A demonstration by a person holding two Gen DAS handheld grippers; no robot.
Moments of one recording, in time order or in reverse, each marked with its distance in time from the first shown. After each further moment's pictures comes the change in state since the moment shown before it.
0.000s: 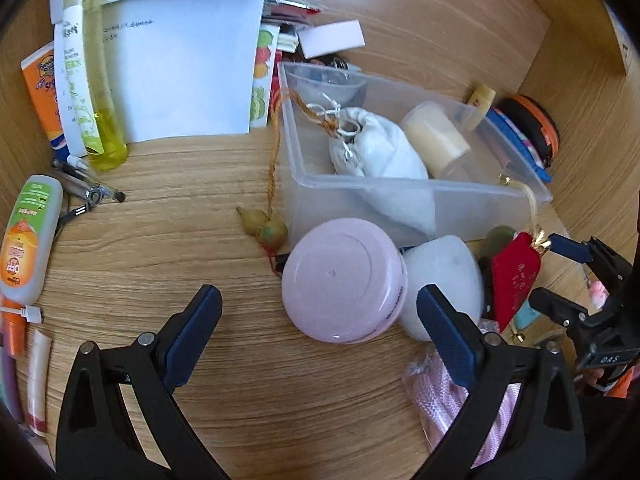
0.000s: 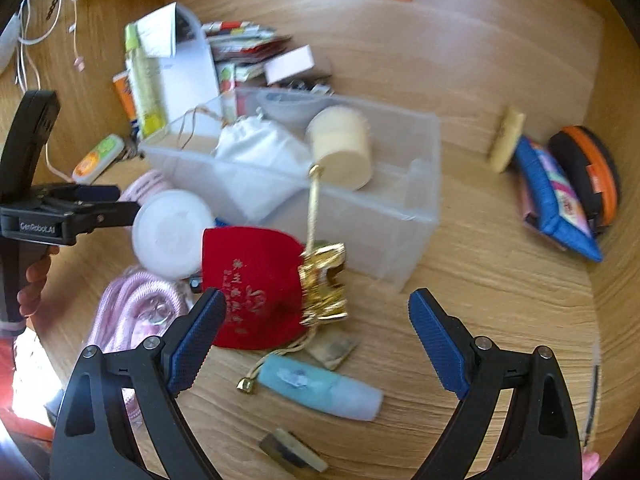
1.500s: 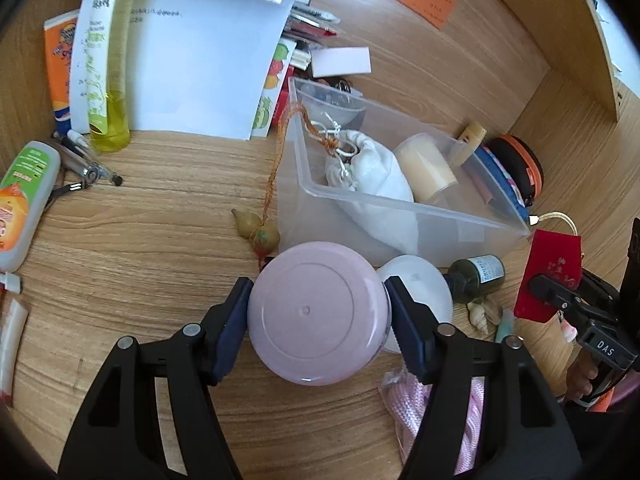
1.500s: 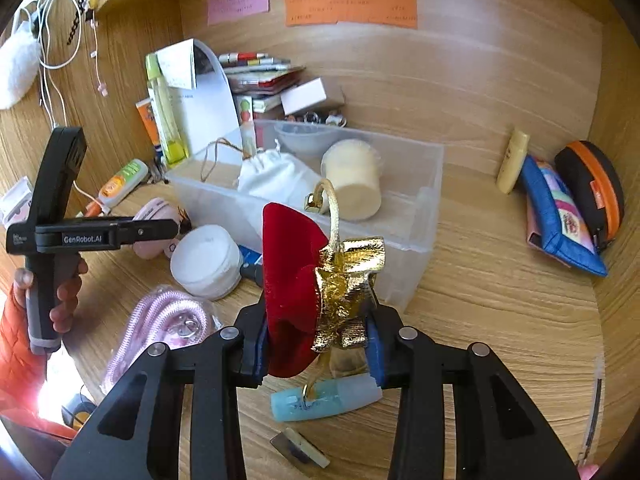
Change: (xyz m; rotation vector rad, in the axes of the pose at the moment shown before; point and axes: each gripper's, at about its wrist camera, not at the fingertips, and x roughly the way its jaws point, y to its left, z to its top) left arm -0.014 0.012 -0.007 -0.119 -0.098 -0.109; right arm -0.035 -0.009 0.008 0.023 -0.110 0.062
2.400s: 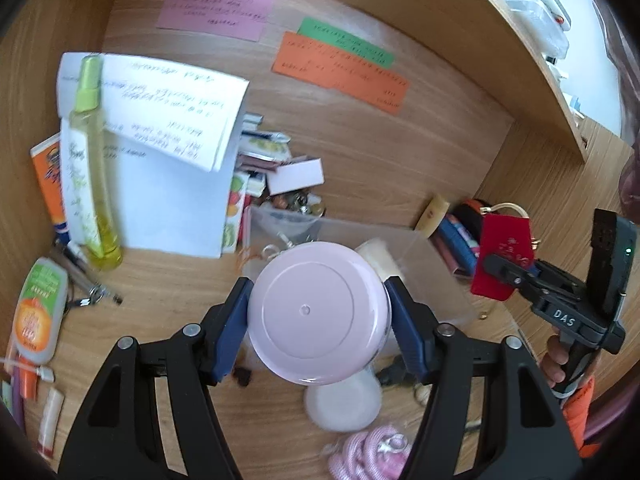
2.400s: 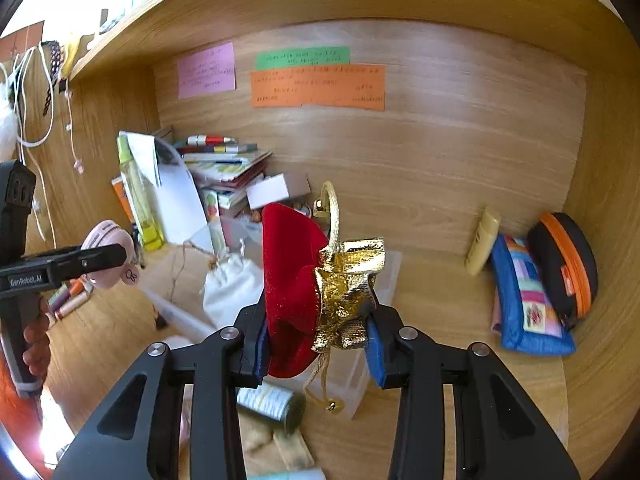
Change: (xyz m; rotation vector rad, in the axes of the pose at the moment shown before) left arm -0.042 -0.041 0.065 0.063 -0.207 -0.046; right arm -0.007 -0.029 0.076 0.024 -0.175 -0.038
